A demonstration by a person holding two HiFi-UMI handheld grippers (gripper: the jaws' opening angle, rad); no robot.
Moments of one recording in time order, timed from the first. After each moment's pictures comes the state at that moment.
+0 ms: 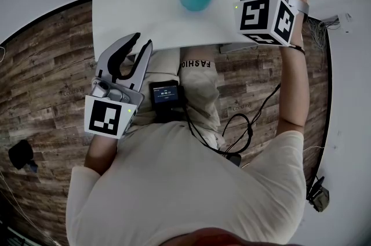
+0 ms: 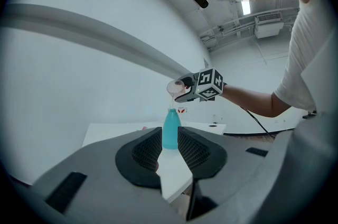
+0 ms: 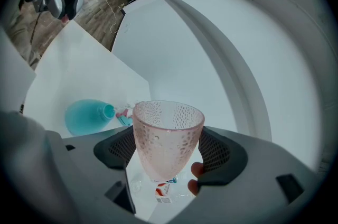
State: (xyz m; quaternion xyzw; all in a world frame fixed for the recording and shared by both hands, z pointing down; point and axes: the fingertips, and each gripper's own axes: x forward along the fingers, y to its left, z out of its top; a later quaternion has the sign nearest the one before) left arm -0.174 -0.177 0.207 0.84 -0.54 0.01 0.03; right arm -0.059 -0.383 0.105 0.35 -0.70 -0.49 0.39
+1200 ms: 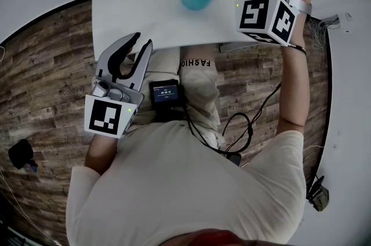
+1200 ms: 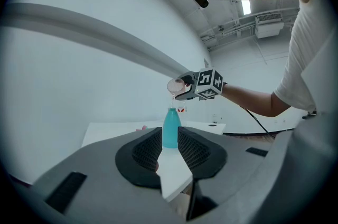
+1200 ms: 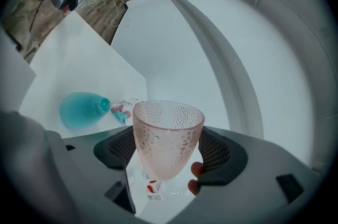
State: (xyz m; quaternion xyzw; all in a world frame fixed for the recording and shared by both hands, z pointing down) left arm -0.173 -0.177 0.210 0.84 -0.53 0.01 0.03; right arm -0.055 -0.386 0.098 0.36 -0.67 -0.52 0.39
